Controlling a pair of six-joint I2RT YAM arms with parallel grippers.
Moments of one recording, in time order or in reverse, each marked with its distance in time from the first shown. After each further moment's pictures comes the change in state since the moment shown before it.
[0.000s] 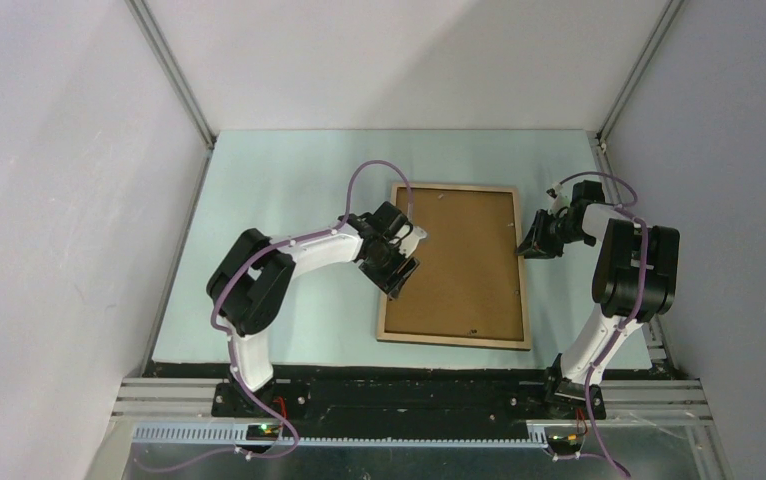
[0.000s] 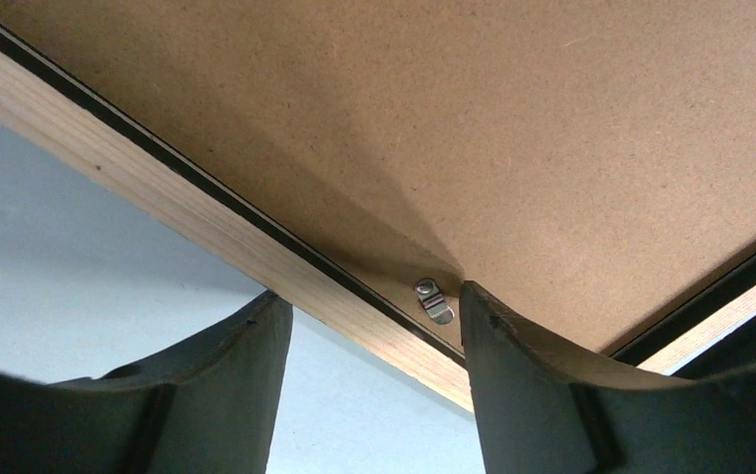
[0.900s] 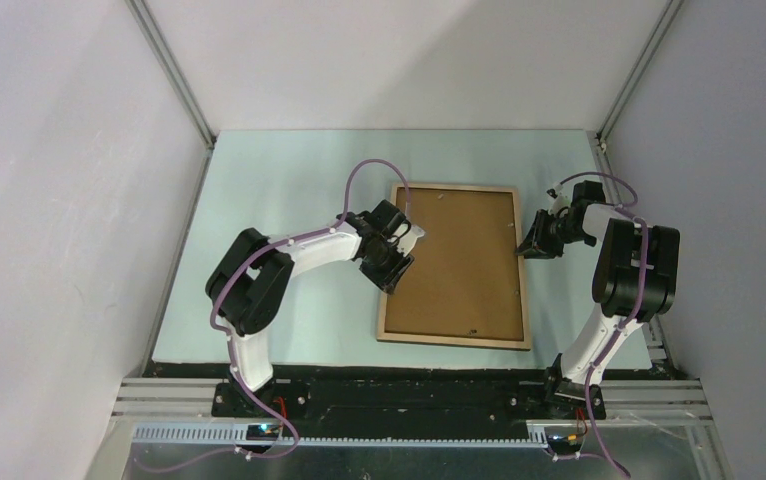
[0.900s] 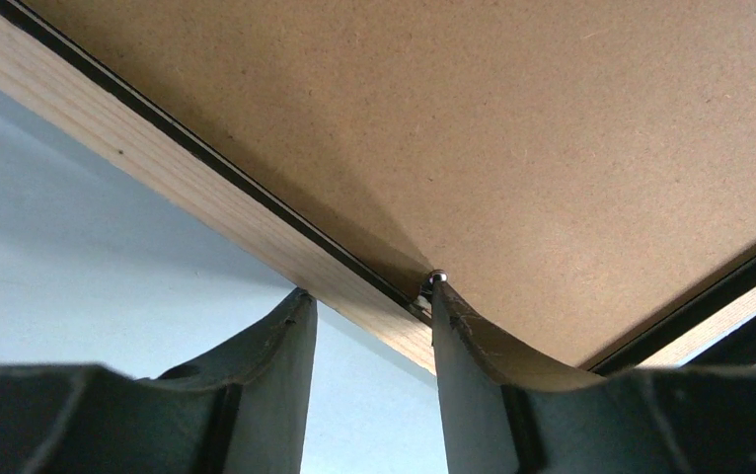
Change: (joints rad) left arm 0.010 -0.002 0.004 -0.016 0.000 0.002; right arm -0.002 0.002 0.000 0.000 -0.007 -0.003
